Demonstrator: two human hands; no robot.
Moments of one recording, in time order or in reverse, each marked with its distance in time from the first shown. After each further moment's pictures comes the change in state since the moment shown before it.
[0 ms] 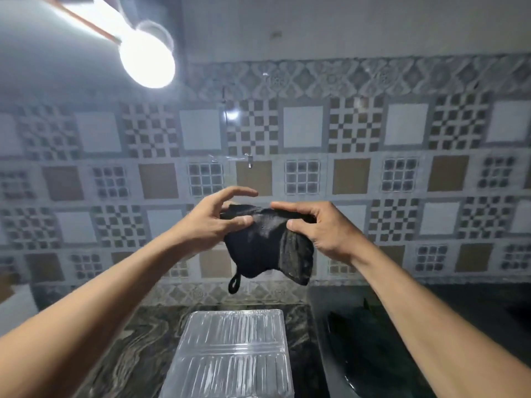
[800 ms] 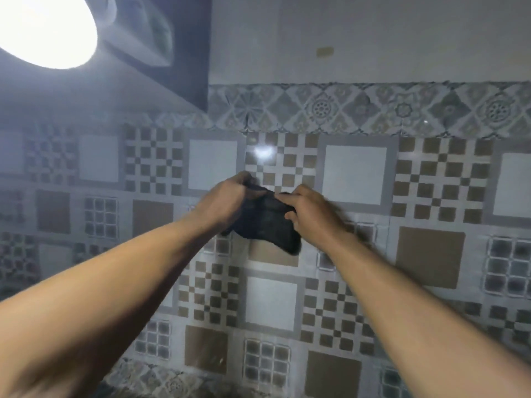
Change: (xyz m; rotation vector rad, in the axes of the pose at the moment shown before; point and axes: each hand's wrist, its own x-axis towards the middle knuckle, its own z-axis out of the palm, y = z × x) left_hand 0.250 -0.067 -0.086 0.446 0.485 0.056; right_hand 0.296 0.099 -0.030 -0.712 0.122 -0.336
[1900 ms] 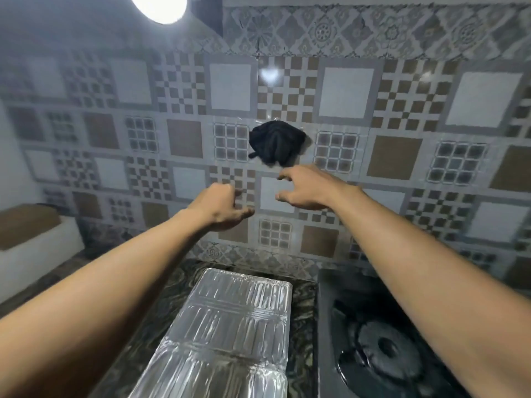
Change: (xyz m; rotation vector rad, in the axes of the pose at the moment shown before) left_hand -0.231 0.033 -0.029 0.647 -0.359 -0.169; right_hand -0.152 -0.119 -0.056 -0.100 -0.513 0.157
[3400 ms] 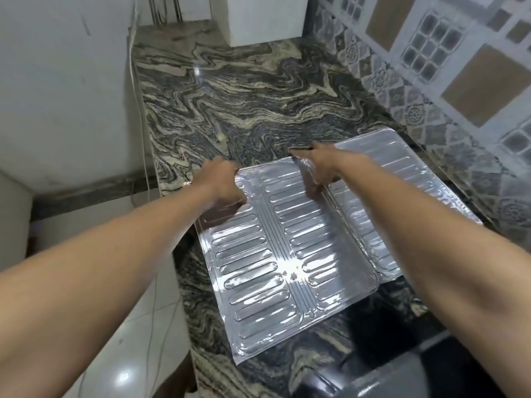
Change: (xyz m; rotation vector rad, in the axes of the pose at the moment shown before) left_hand -0.303 -0.104 0.222 -0.014 -0.274 -1.224; right_hand 0.037 -0.154 0.396 -0.211 -0.744 -0.829
